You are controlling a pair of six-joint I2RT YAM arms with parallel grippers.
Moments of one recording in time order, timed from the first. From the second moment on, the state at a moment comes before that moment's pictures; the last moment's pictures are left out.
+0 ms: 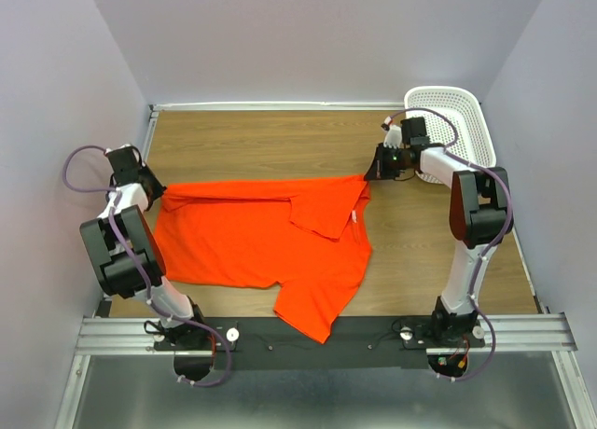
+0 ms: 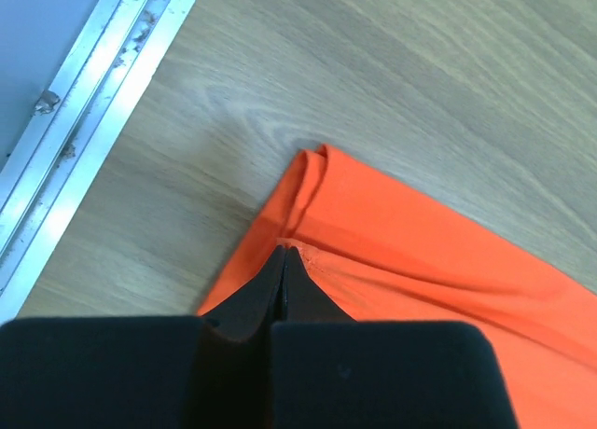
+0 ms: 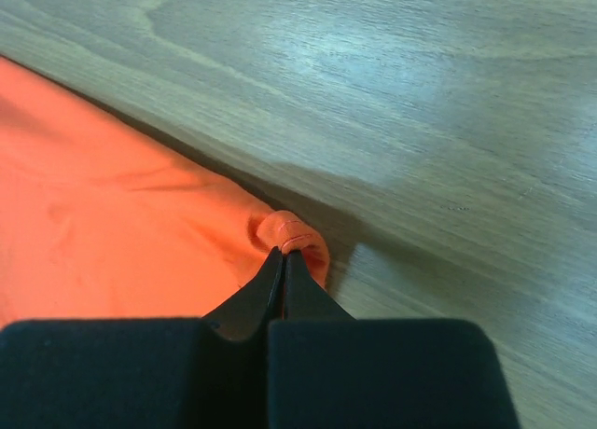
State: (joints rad) left arm 0.42 1.64 1.00 -0.16 0.09 -0.27; right arm 0.14 2.02 1.38 -0.32 -0.52 0.15
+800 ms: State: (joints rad) left arm 0.41 1.53 0.94 -0.19 0.03 -0.23; right arm 0.13 2.02 1.38 -0.34 -0.57 0.13
